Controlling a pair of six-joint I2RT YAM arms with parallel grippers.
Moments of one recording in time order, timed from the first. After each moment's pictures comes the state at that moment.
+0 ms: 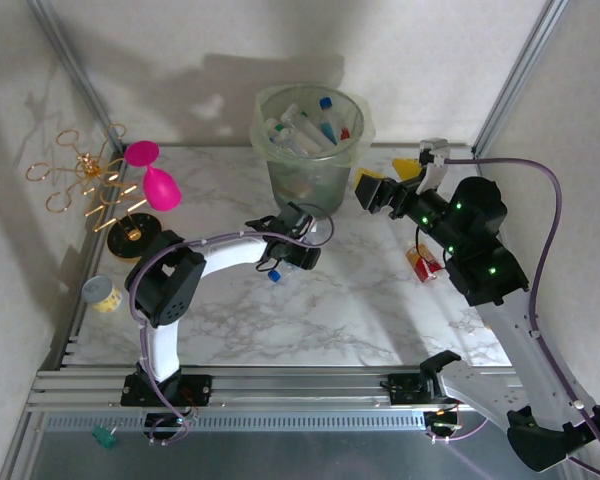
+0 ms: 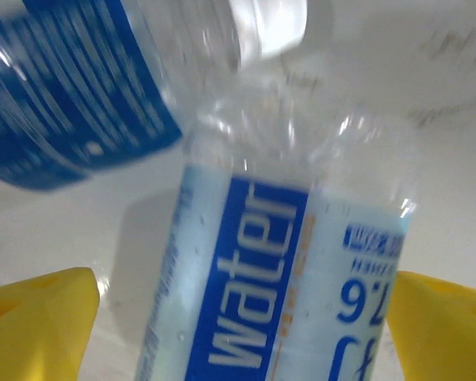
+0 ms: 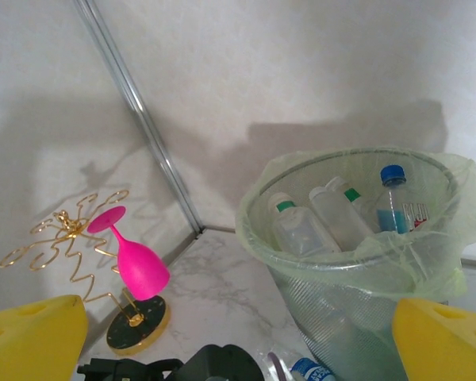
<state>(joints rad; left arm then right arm) -0.68 1.93 1.25 -0.36 -0.08 -0.22 0.47 0.94 1.21 -0.28 -0.21 0.33</state>
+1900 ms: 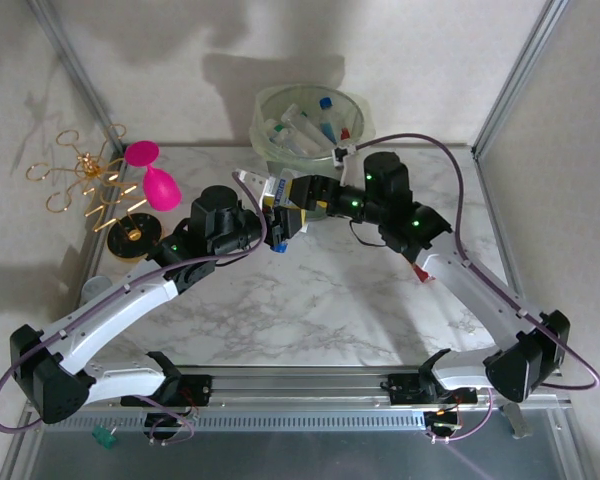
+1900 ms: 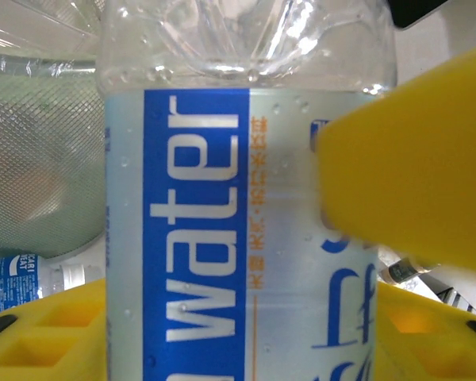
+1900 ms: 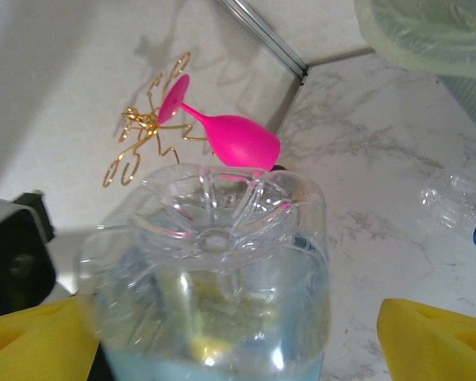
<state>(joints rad) -0.69 1.19 1.10 -0.17 0.15 -0.38 0.67 1.34 1.32 -0.28 -0.41 0.72</state>
